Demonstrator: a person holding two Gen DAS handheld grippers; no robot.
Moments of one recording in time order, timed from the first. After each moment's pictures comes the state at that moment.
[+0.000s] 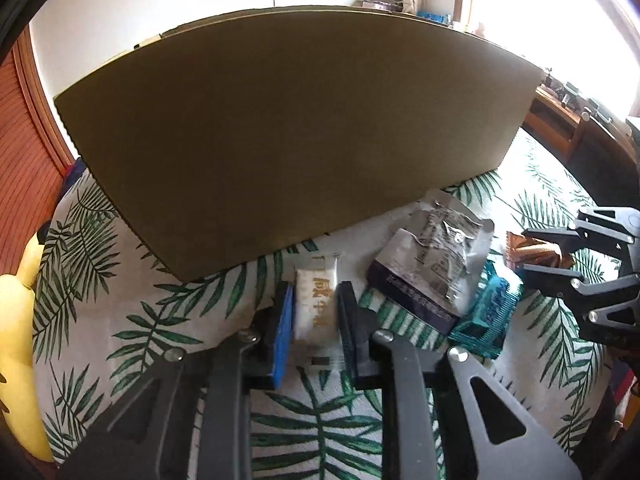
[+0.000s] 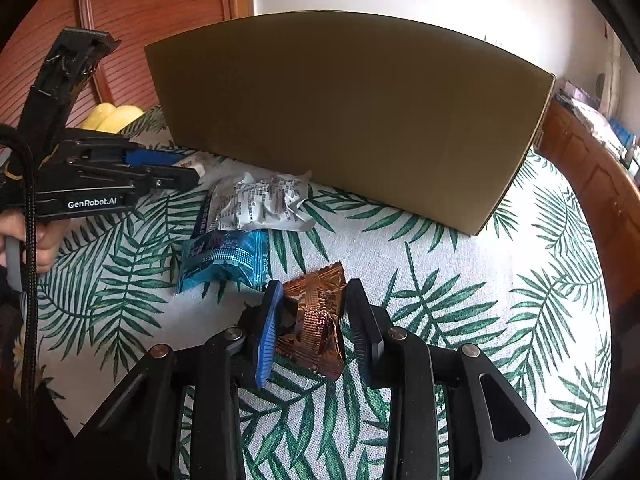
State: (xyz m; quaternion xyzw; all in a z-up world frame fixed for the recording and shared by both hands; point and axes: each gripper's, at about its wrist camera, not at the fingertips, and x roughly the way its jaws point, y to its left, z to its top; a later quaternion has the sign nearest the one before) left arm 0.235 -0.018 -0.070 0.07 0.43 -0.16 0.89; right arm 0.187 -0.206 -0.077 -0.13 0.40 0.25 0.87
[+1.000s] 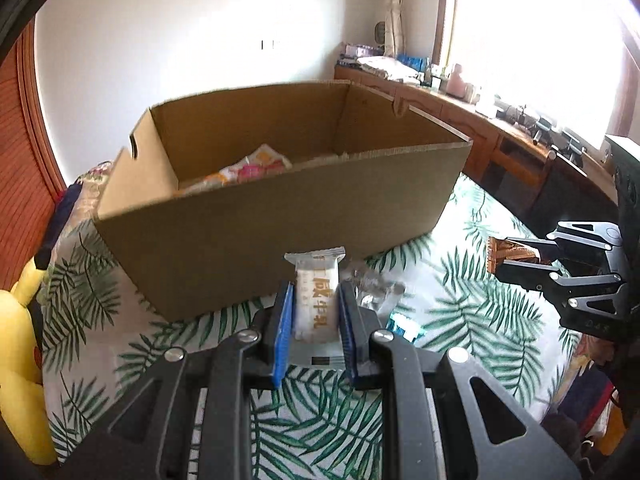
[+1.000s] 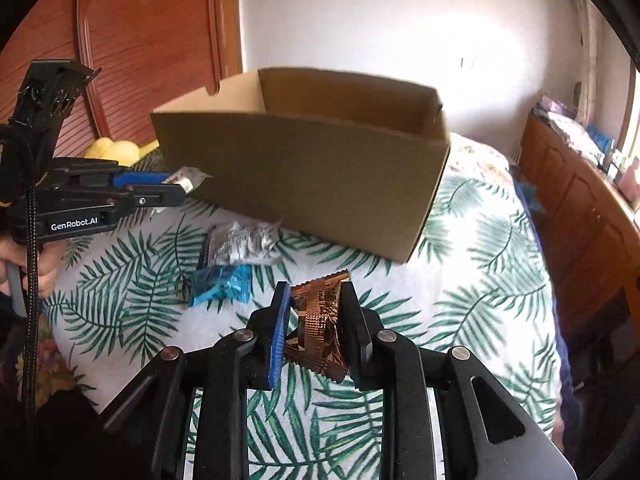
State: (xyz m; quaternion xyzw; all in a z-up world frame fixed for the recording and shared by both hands) left arm 0.199 -0.036 -0.002 0.04 0.36 -0.19 0.91; right arm 0.166 -0.244 -0.019 -0.11 0.35 0.23 0.90
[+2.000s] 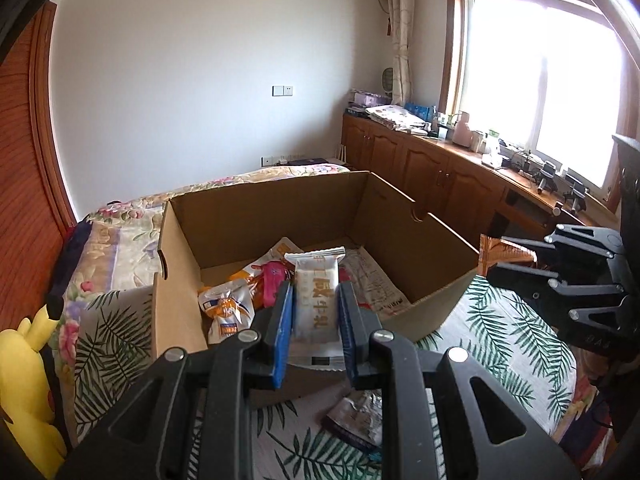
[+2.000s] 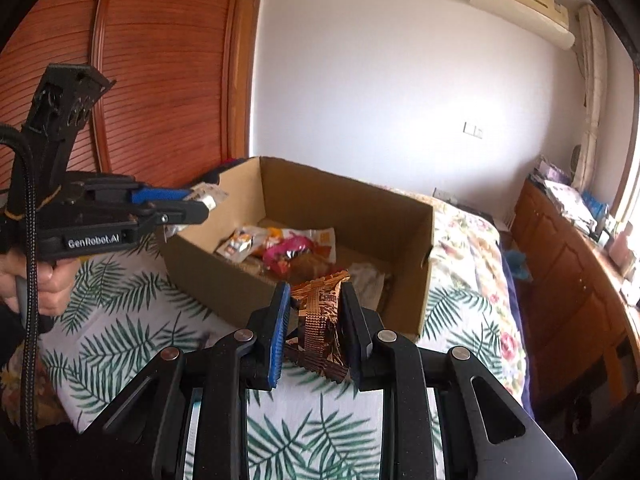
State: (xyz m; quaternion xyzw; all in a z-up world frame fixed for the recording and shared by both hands) left arm 0.248 -0.021 0.064 0.02 0.29 -0.18 0.94; right arm 0.207 -0.217 0.066 -0.14 0.26 0.24 0.93
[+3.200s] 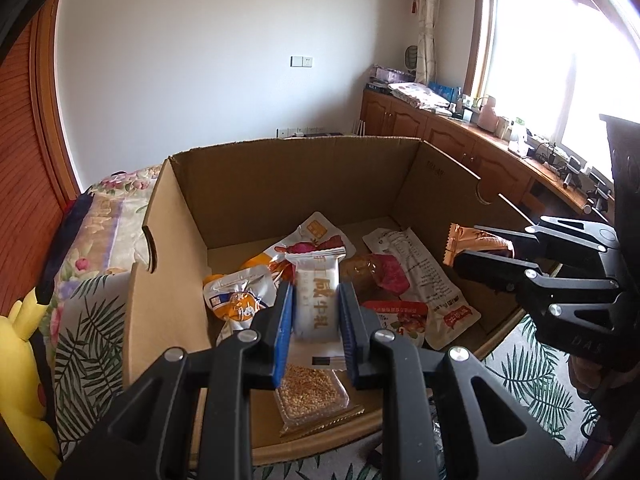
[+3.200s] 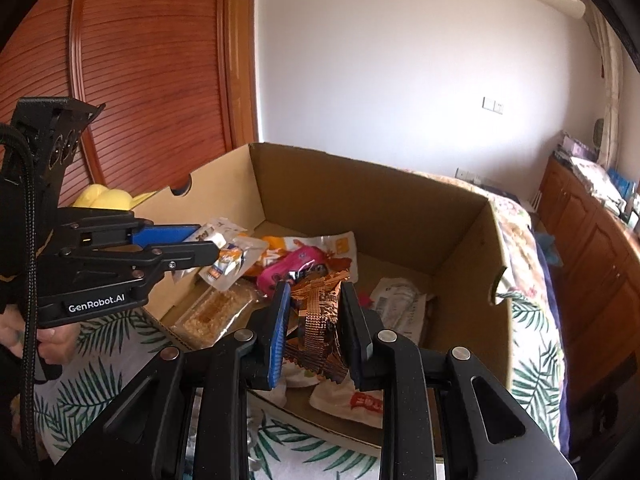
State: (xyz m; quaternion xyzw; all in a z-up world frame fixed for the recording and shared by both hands) left arm 0.311 -0.015 0.017 0.01 0.34 -0.16 0.93; right arm 0.295 -0.180 0.030 -0.10 0.30 0.26 0.91
